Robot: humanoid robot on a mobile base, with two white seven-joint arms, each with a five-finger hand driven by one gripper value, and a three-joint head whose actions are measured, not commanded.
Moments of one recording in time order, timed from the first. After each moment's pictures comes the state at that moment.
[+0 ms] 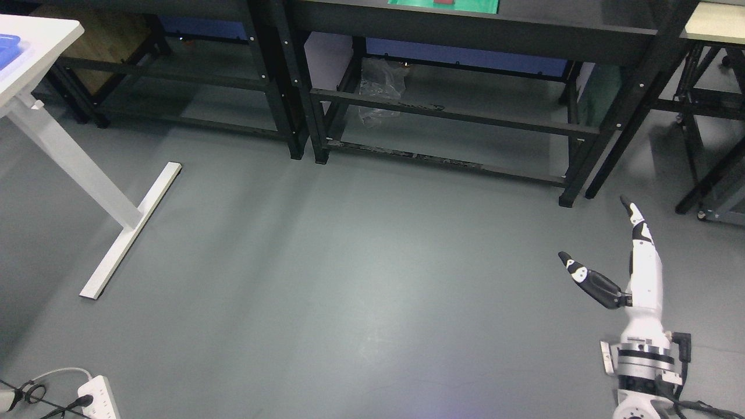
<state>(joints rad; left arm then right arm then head) 0.00 0.00 0.06 -0.08 0.00 -0.10 -0.08 0.20 0.00 -0.06 -1.70 0.64 -0.25 -0.24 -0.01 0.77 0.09</state>
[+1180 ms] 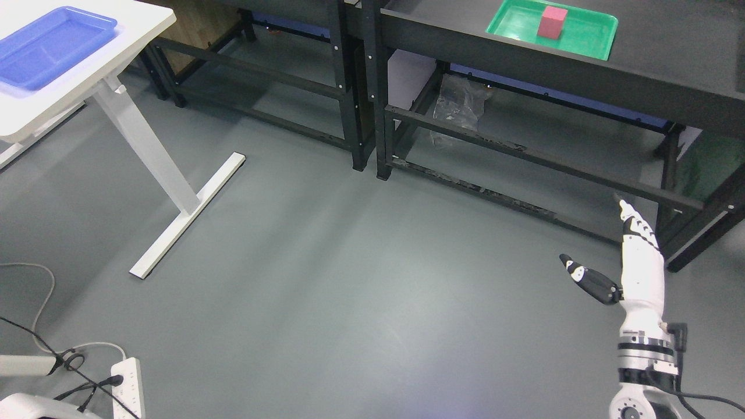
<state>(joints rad) 0.00 0.00 0.06 -0.08 0.00 -0.10 -0.08 0.18 0.00 -0.06 -1.70 0.82 -0.18 -0.22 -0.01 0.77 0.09</state>
